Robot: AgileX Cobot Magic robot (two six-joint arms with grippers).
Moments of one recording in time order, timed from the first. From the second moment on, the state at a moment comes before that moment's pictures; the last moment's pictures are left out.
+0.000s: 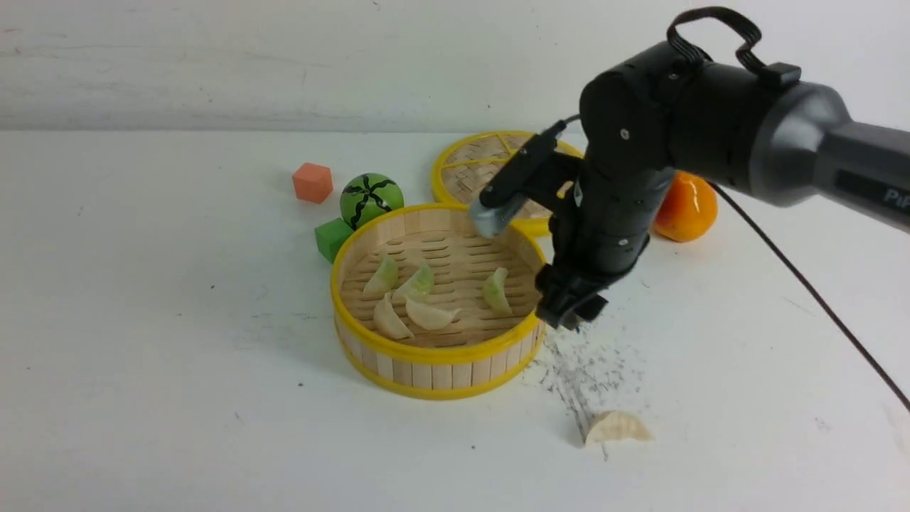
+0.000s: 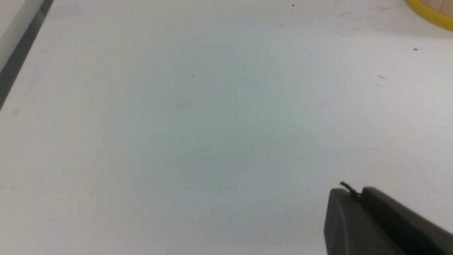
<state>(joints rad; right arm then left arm) 0.52 1.97 -1.68 -0.07 1.06 -0.31 -0.40 -0.02 -0.29 0.48 0.93 -0.31</state>
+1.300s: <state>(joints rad) 0.46 2.04 -1.68 0.60 0.68 -0.54 -0.40 -0.02 -0.29 0.48 0.93 -0.31</state>
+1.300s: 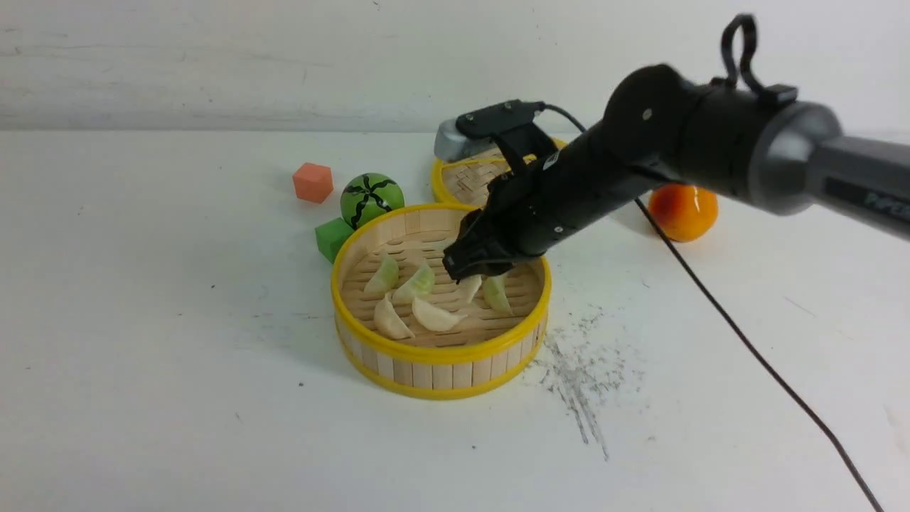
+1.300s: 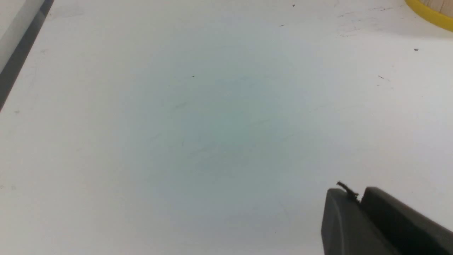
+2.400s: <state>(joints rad) 0.46 2.07 -1.77 0.48 0.71 -0.57 -0.40 -0.02 -0.29 0.48 0.93 -0.31</state>
